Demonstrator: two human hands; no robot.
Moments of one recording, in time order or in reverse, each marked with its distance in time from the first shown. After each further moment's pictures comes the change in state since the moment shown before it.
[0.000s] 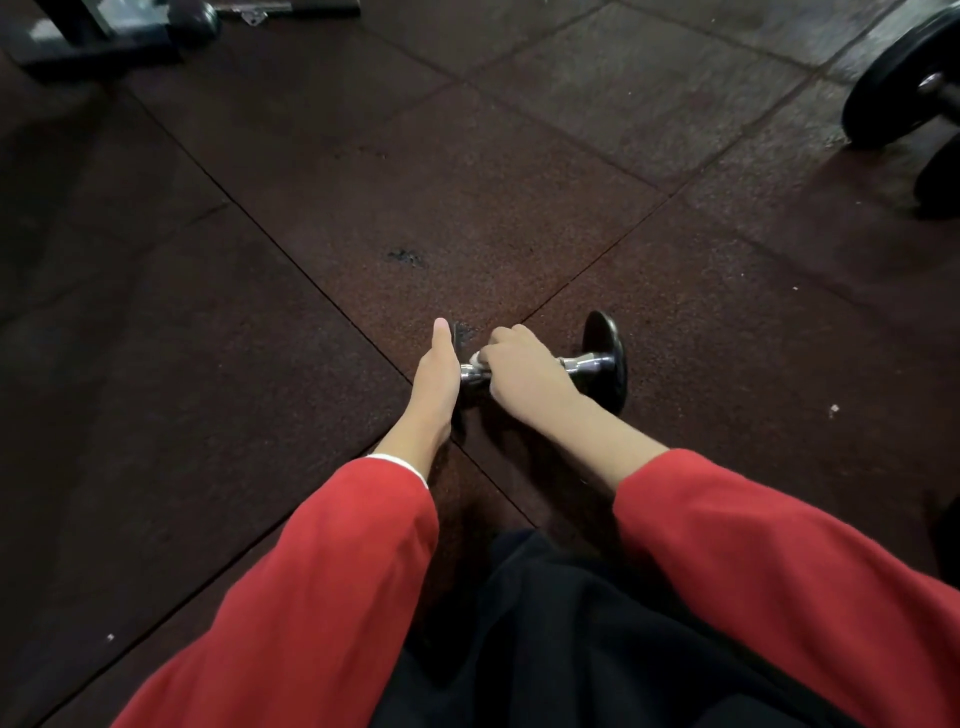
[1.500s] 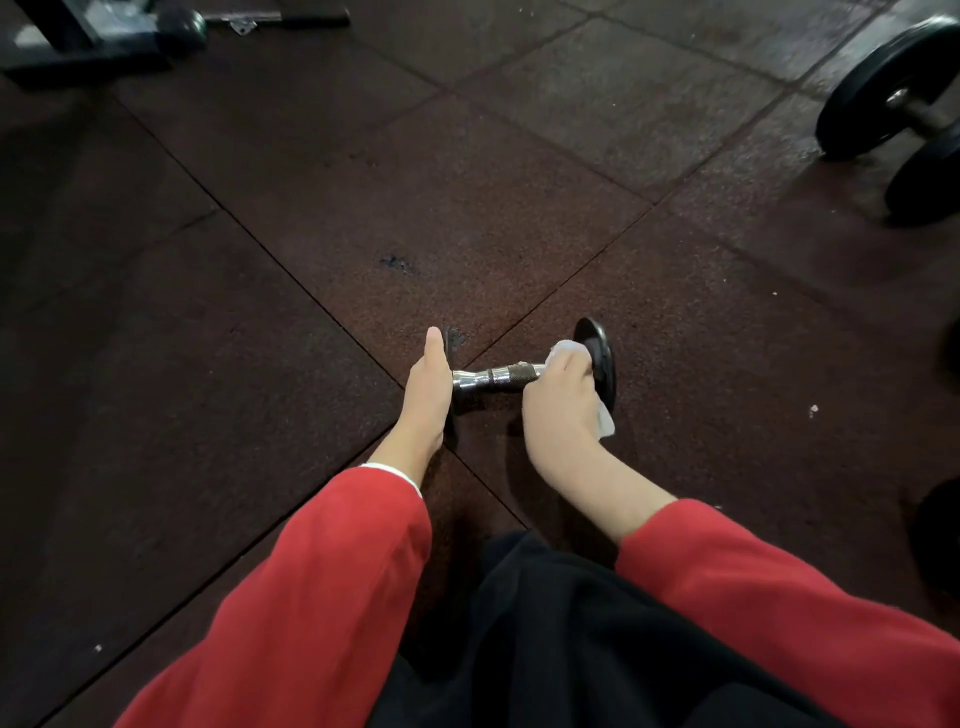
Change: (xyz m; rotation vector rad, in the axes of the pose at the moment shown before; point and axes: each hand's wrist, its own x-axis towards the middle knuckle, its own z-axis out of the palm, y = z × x) left_hand 0.000 -0.007 0.000 0.024 0.029 0.049; right_hand -0.039 -0.006 0.009 -0.191 -0.064 0.636
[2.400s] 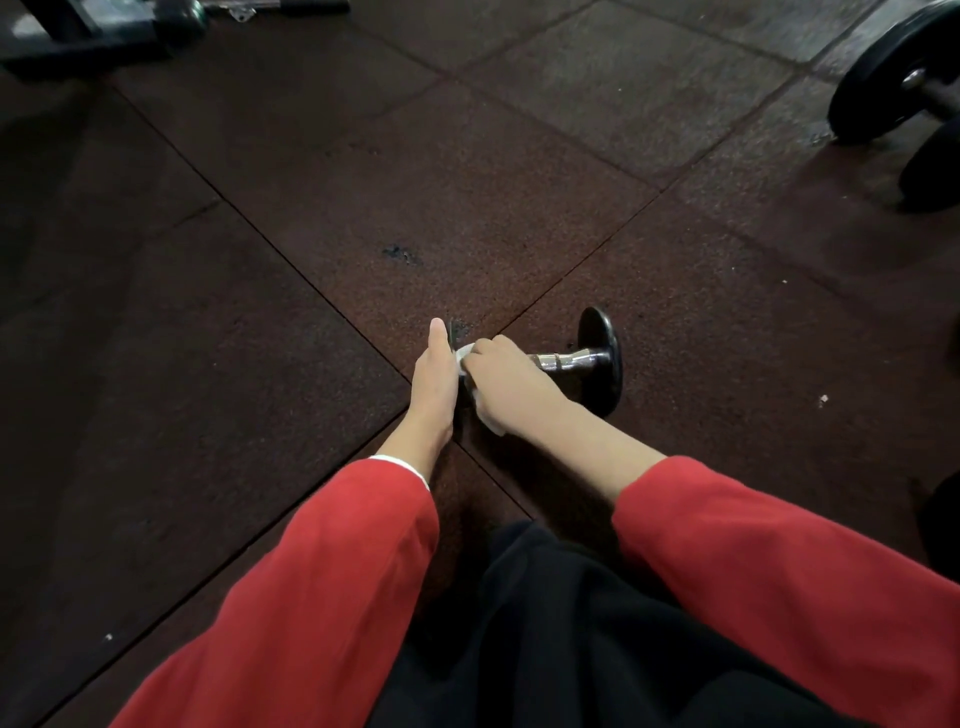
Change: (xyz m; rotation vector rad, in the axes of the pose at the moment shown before) left_hand -0.009 0.005 0.001 -0.057 -0.011 -0.017; right_hand 0.020 -0.023 -0.016 -0.004 0.139 -0.793
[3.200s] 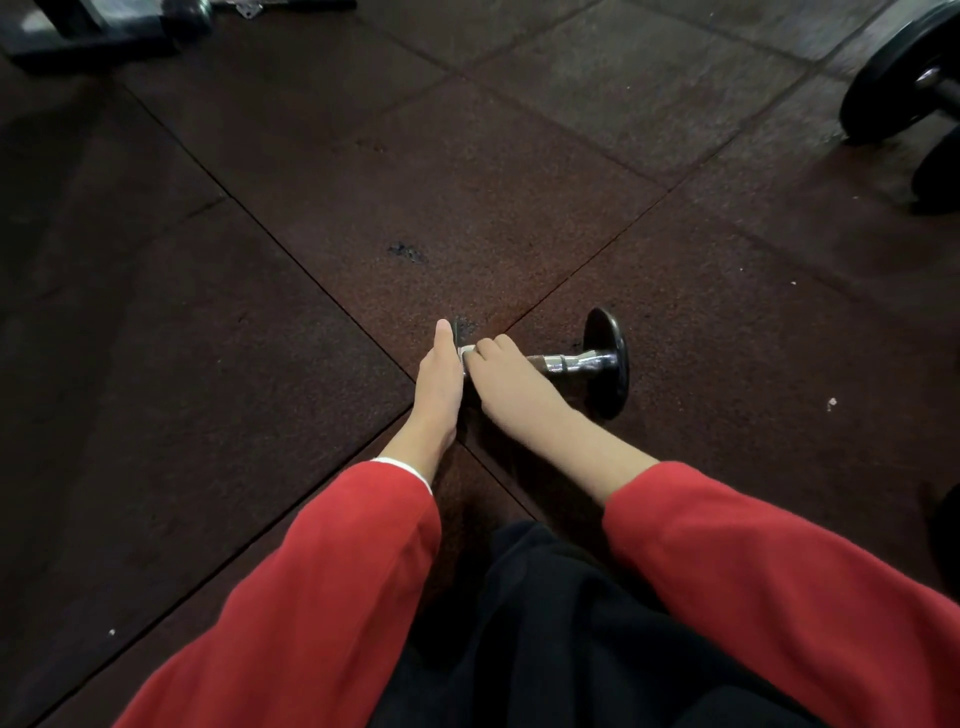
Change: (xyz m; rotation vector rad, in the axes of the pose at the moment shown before) left_hand 0.001 -0.003 0.000 -0.001 0.004 0.026; right_hand 0.003 -0.003 0.013 0.007 0.150 0.018
